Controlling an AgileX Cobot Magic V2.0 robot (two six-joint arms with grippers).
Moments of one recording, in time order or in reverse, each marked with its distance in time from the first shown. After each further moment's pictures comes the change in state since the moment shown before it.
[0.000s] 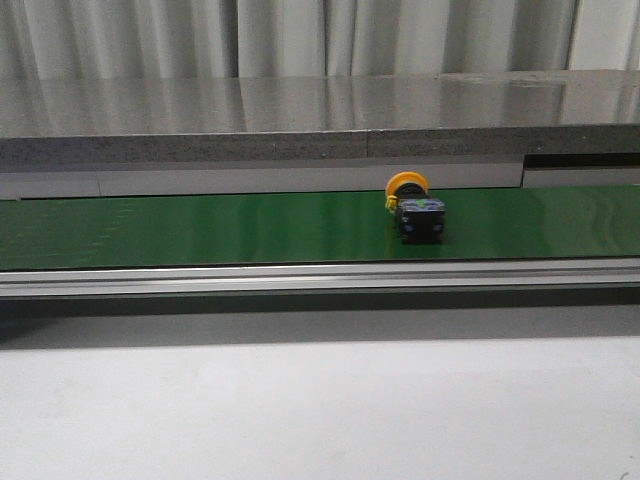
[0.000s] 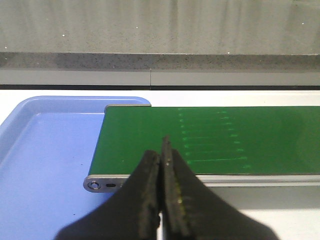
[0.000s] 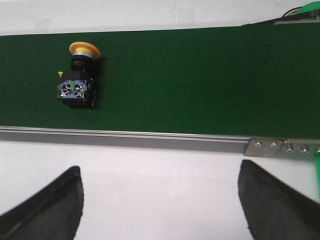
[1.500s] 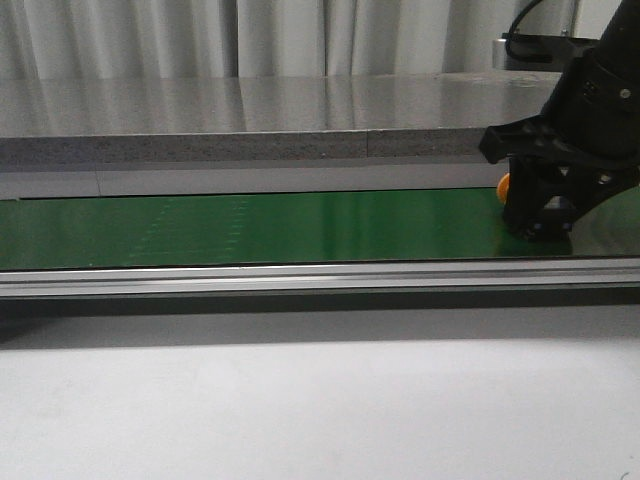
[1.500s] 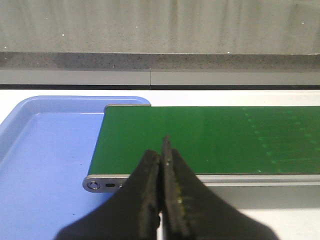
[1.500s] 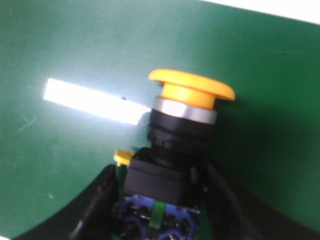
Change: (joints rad) left arm 0.000 0.000 0.000 0.000 0.001 0.000; right arm 0.049 0.786 -0.367 0.030 -0.050 -0.196
